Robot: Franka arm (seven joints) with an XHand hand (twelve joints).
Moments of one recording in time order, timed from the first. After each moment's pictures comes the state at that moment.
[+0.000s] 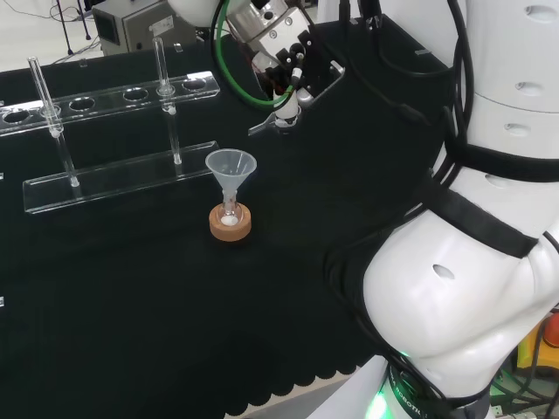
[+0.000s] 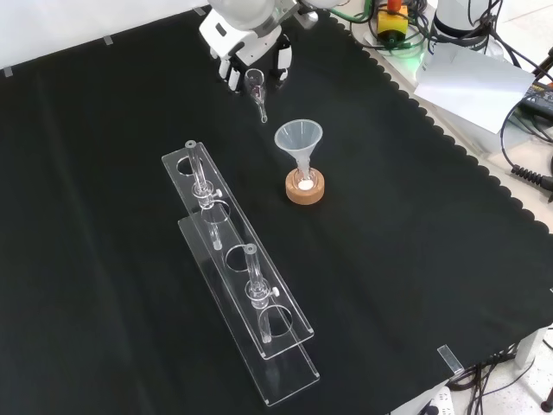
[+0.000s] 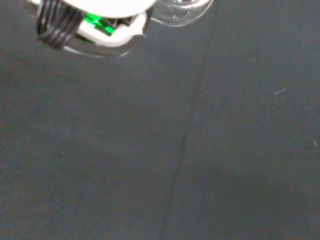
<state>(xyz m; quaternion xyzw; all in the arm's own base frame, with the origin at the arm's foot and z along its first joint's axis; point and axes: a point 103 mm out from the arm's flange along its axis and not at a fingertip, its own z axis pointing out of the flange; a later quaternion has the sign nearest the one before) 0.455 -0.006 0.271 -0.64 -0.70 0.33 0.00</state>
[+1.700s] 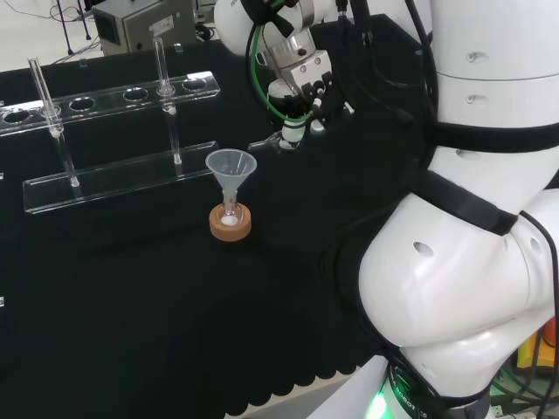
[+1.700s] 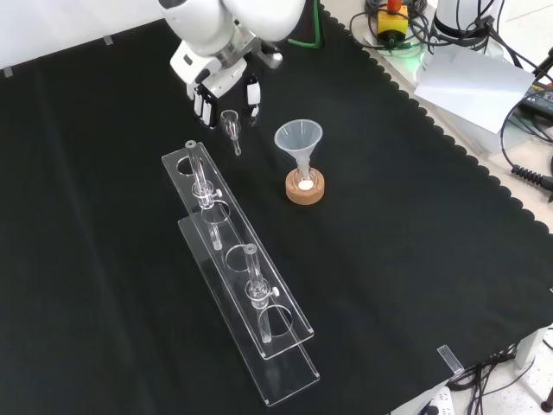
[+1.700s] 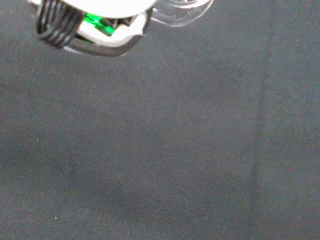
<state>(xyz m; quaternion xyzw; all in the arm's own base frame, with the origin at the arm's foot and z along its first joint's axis) 0.506 -0.045 0.165 -0.64 -0.73 0.23 0.06</state>
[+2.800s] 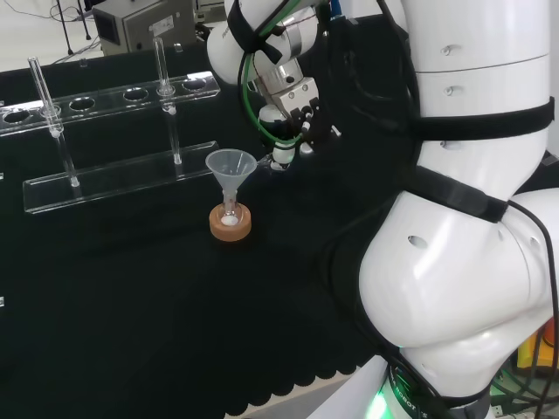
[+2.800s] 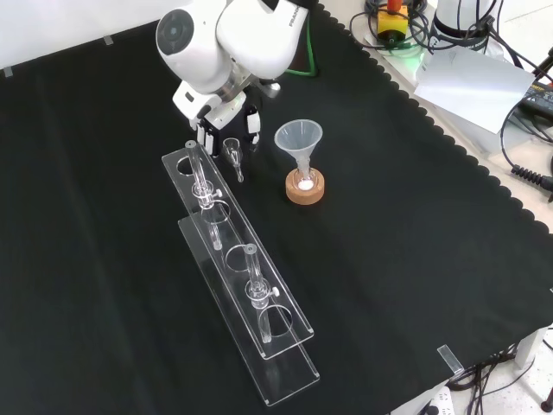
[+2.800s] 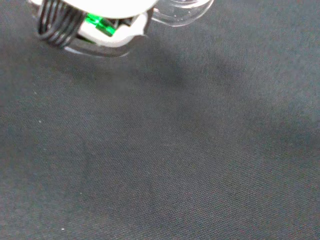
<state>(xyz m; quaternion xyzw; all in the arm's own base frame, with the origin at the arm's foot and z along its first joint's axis) 0.519 -0.032 0.109 -0.63 -0.74 0.24 0.07</state>
